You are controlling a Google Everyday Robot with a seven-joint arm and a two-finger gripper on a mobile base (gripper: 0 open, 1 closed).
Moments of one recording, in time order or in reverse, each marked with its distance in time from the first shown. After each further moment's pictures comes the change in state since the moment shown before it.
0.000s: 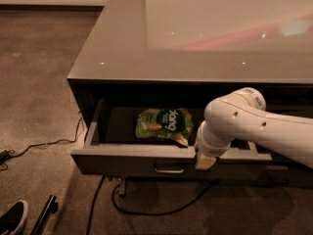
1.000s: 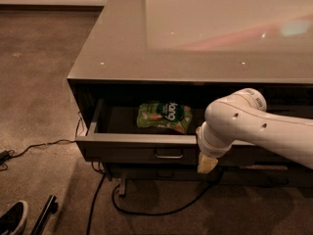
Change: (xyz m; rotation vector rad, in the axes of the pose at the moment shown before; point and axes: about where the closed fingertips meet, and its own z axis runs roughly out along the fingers) arm -0.003 0.002 -0.001 0.000 0.000 0.000
